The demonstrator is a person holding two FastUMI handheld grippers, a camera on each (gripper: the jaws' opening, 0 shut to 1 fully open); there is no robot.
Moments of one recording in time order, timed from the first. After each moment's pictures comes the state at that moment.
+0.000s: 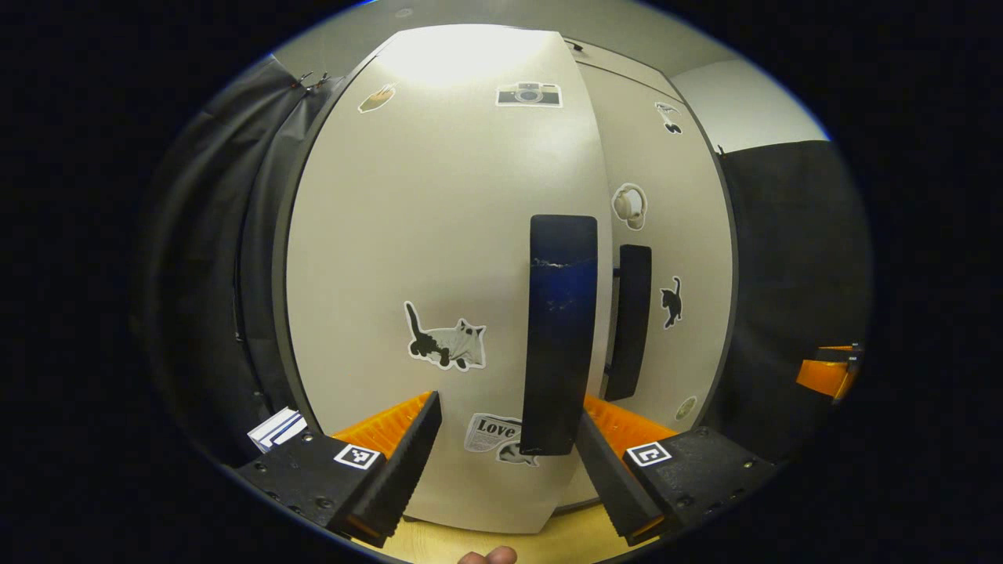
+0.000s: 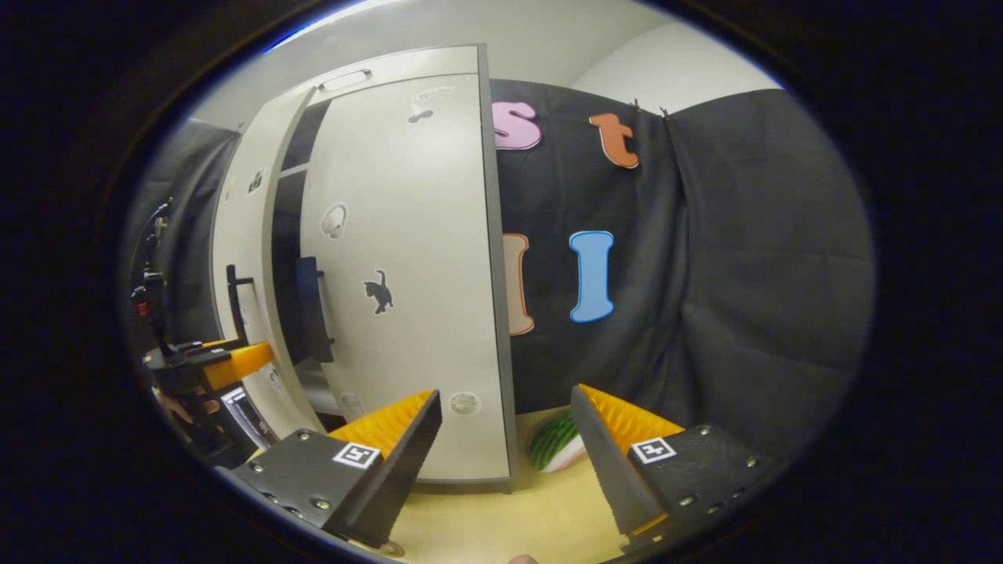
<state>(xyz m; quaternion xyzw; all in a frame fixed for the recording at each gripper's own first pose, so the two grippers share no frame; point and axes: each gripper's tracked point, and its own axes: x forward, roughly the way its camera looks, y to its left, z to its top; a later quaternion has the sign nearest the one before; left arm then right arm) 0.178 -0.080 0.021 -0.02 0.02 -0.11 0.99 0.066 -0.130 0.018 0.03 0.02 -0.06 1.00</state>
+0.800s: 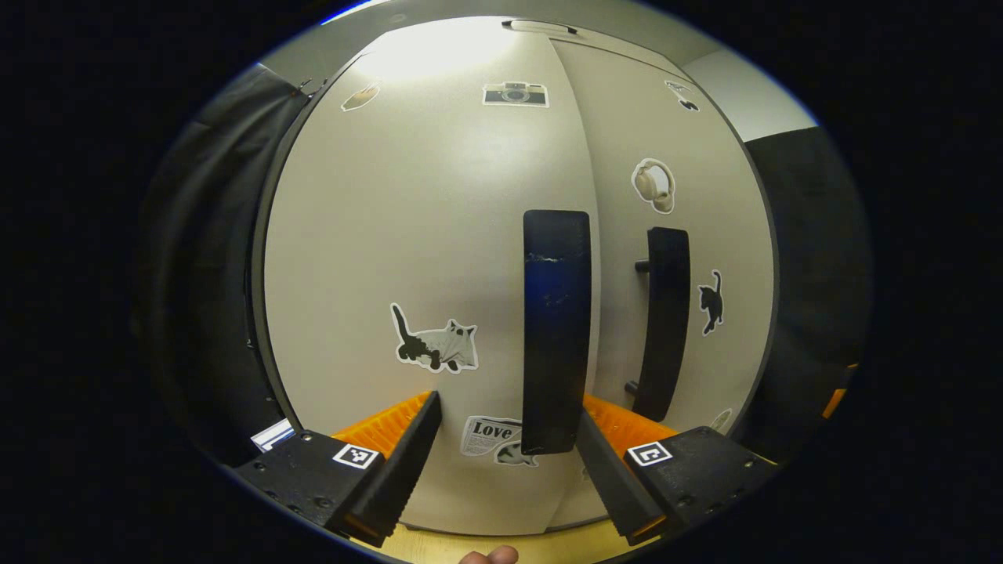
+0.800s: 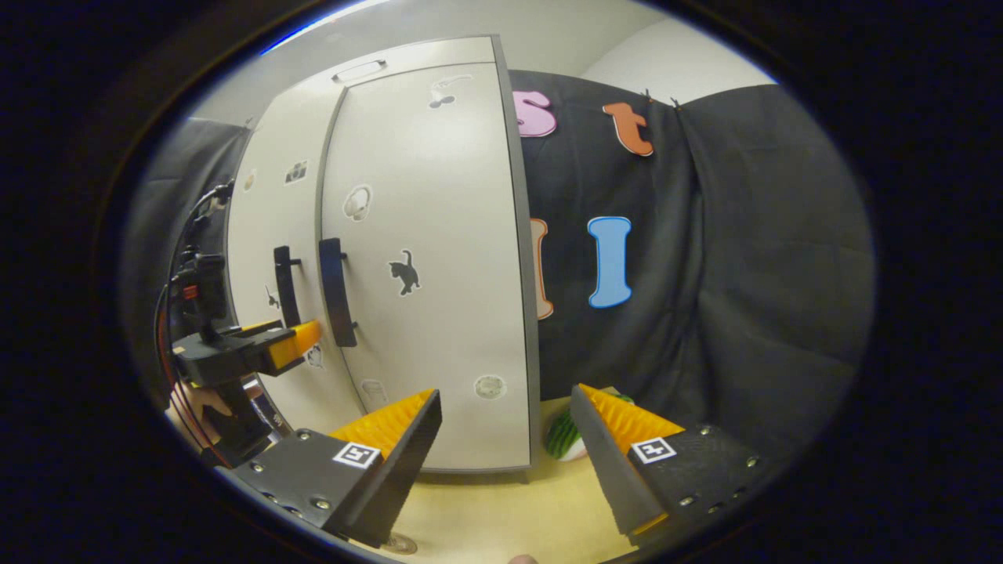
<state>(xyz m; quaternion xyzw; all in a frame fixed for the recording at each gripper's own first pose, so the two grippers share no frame) 0.198 -0.081 0.023 -0.01 0.02 -0.05 1.00 0.059 -0.107 0.003 0.03 0.03 -0.04 1.00</state>
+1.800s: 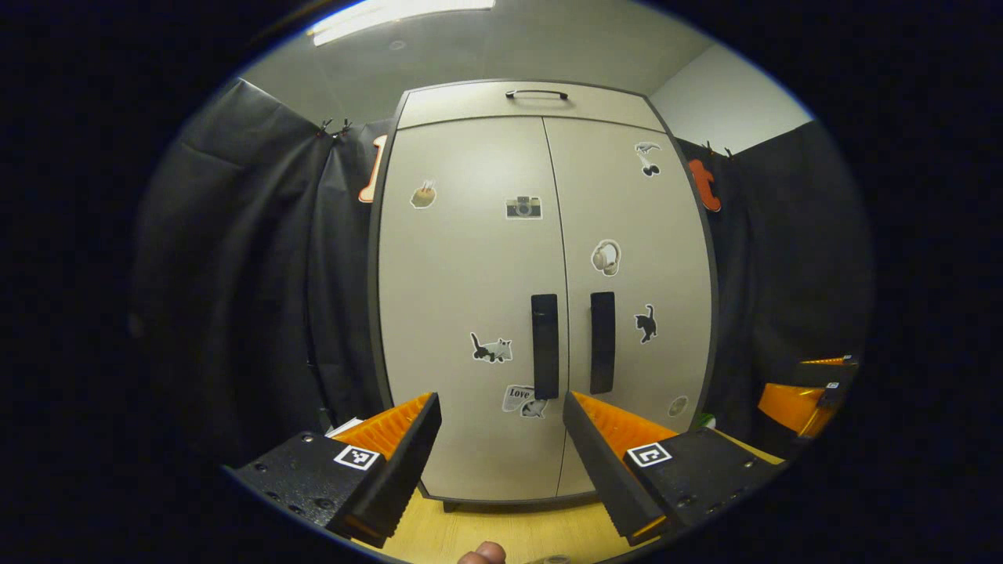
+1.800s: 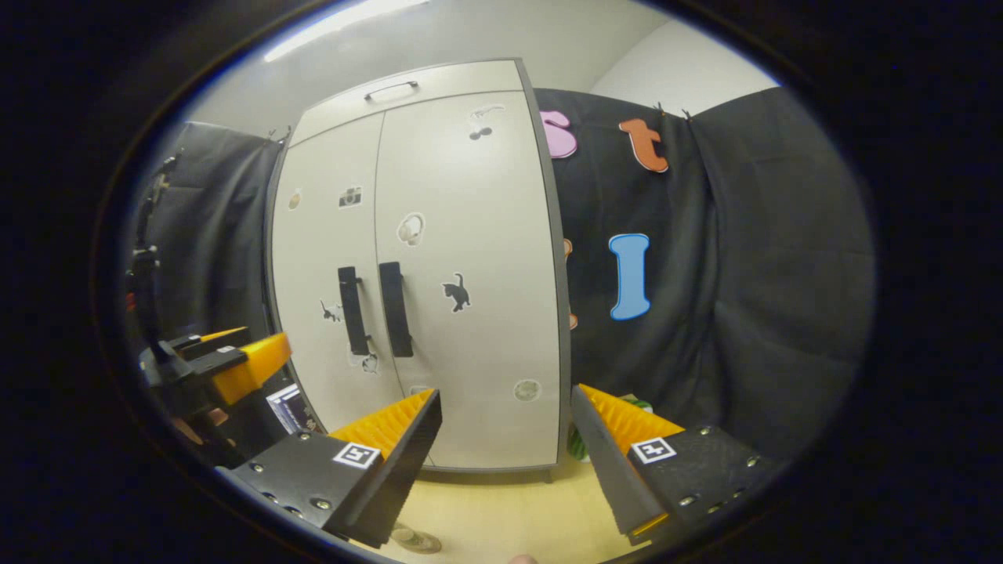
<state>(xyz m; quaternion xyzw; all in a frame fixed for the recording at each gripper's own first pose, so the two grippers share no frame) 0.020 -0.048 0.078 0.00 -0.02 -0.02 1.00 0.010 -0.060 0.029 0.04 0.01 0.01 1.00</state>
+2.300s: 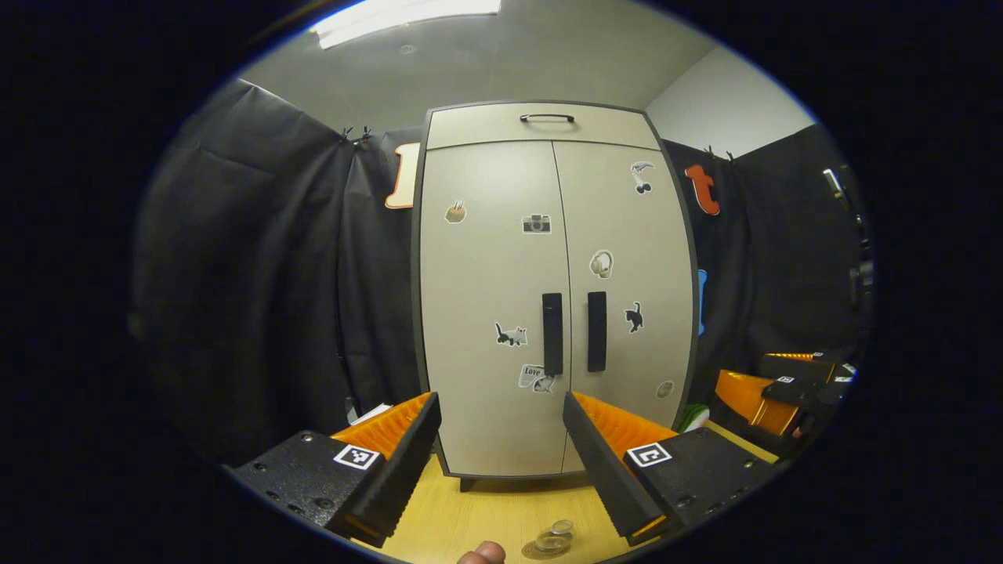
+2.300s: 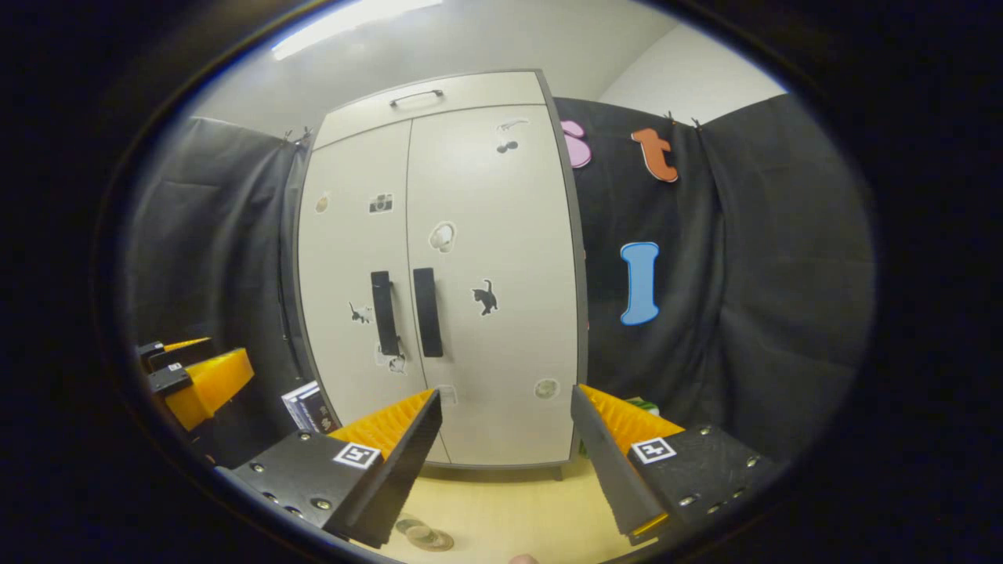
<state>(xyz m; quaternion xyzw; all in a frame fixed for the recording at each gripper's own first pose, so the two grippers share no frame) -0.053 -0.033 0.076 0.01 -0.01 0.00 1.00 -0.019 -0.040 0.036 0.02 0.00 0.01 1.00</state>
